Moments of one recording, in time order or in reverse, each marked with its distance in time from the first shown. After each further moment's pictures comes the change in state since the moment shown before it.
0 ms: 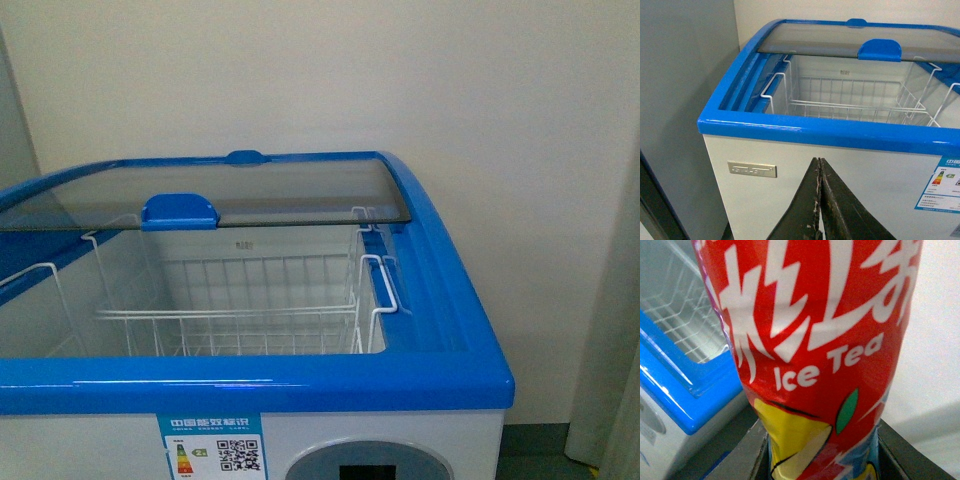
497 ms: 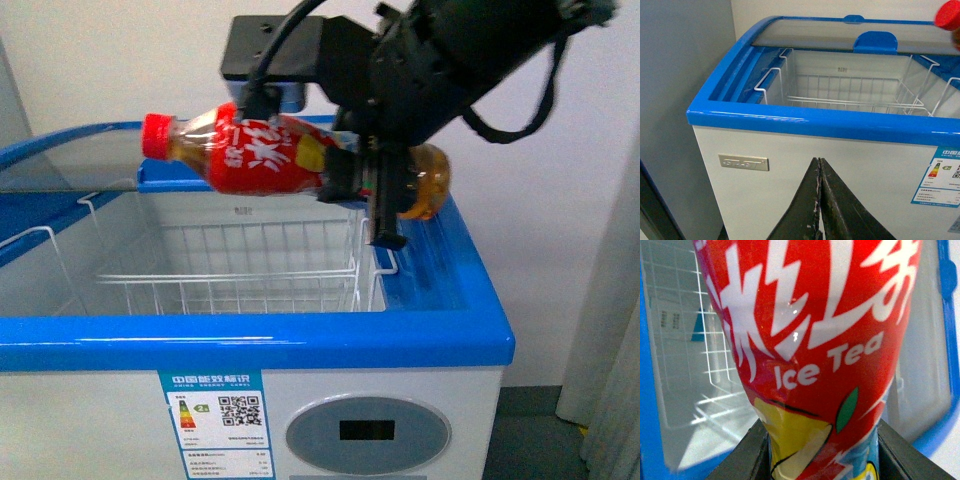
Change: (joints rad) left arm -0.161 -0.071 -0.058 -0.008 -0.155 0.003; right arm 0.239 0.834 0.712 -0.214 0.039 -0.473
